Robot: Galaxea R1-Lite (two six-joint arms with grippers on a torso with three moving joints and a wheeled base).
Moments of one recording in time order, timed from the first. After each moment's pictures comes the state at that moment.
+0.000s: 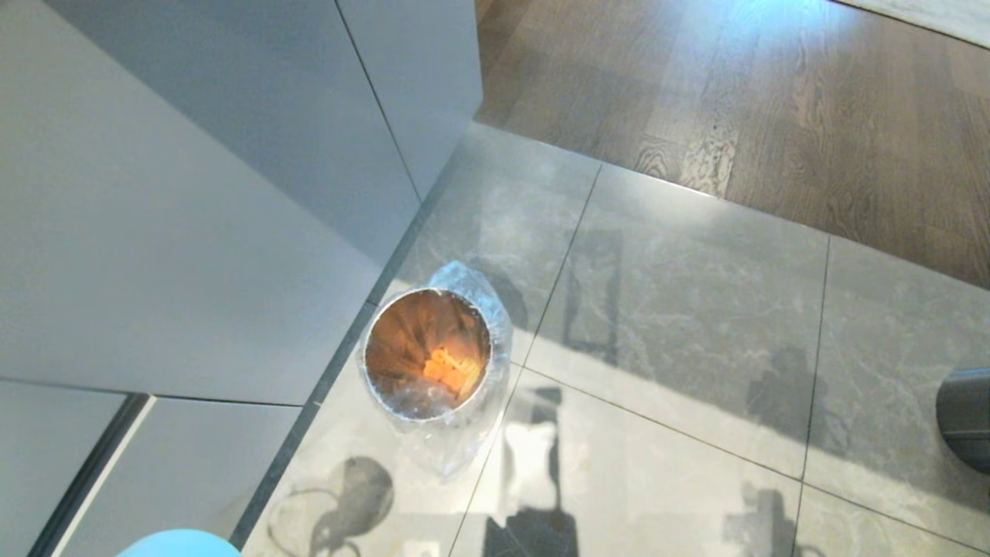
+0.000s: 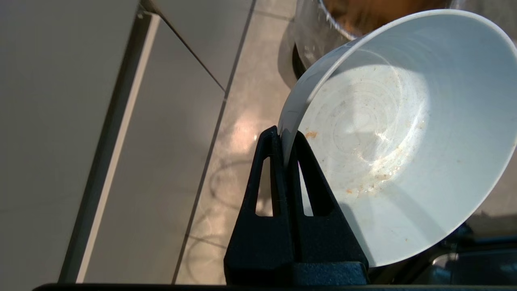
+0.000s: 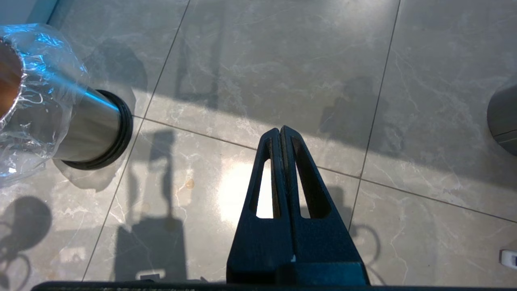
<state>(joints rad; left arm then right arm) 0.00 0.17 0.00 -0.01 -0.05 0.11 0.00 0.00 0.00 -0.01 -0.05 0.10</state>
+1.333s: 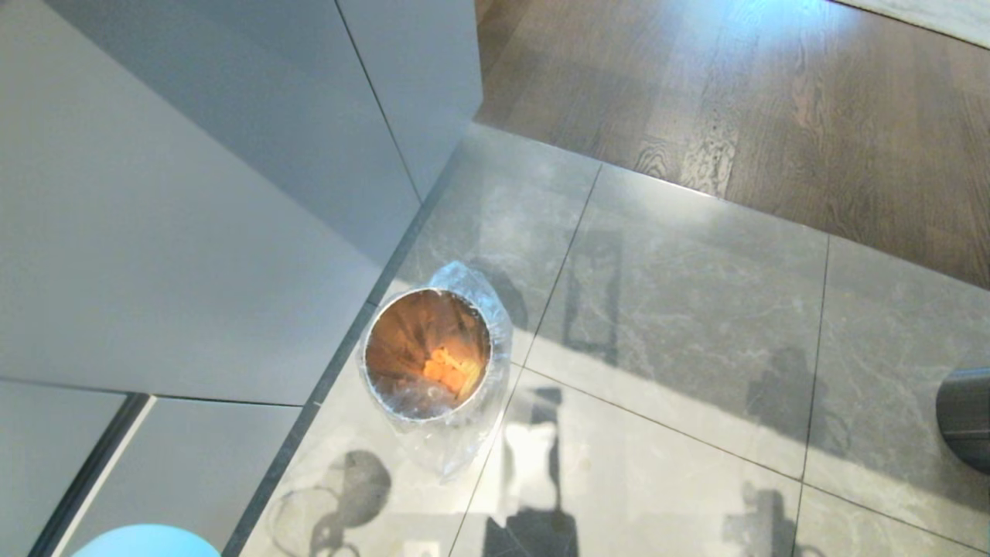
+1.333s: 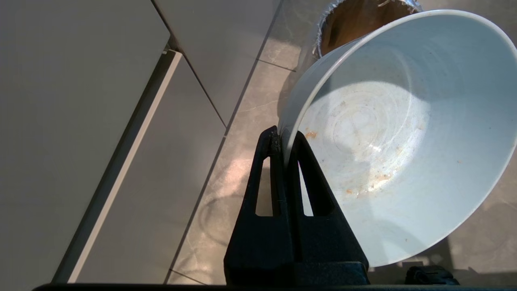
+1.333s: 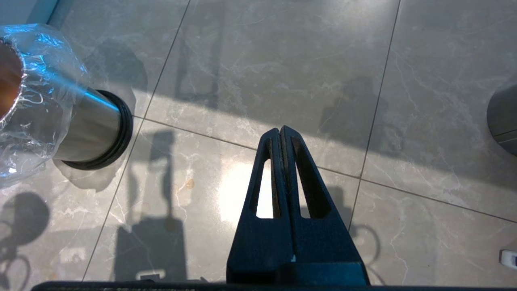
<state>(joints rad) 0.00 0.00 0.00 -0.01 -0.03 0.03 0.00 0.00 0.00 -0.01 -0.06 0.10</state>
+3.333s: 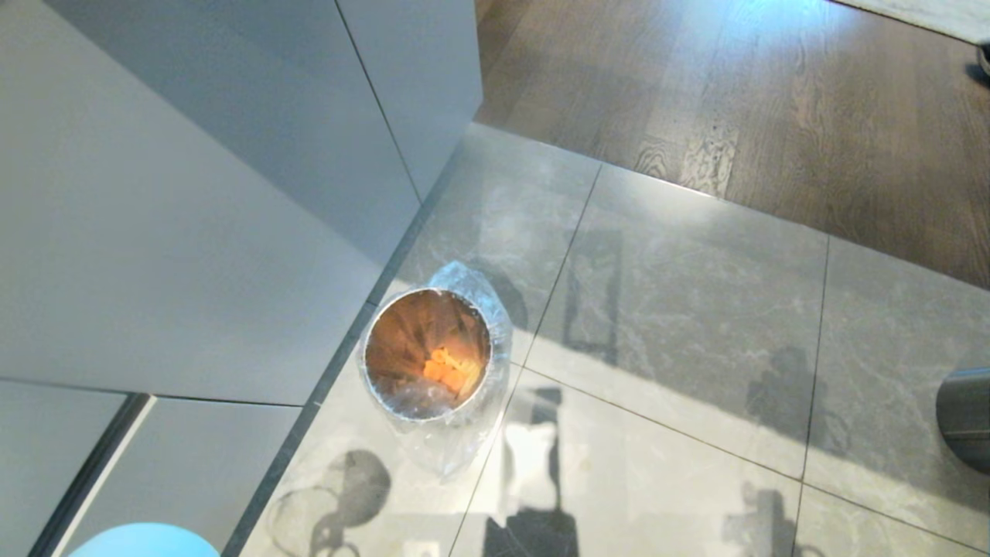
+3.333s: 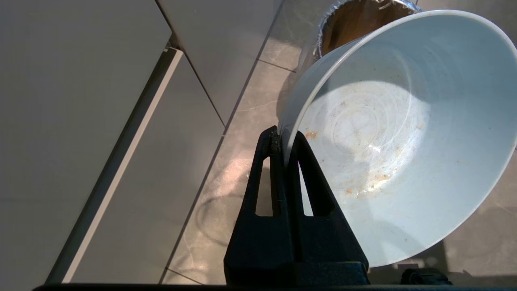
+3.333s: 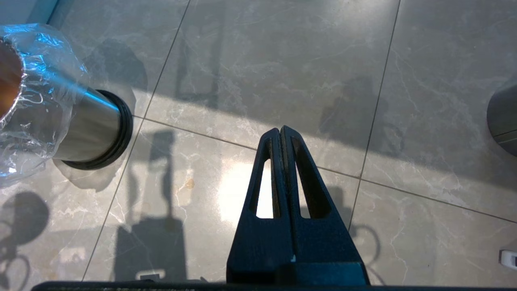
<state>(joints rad) 0.00 0.00 0.00 -0.01 -0.02 0.01 0.00 0.00 0.00 -0.01 -0.05 0.10</state>
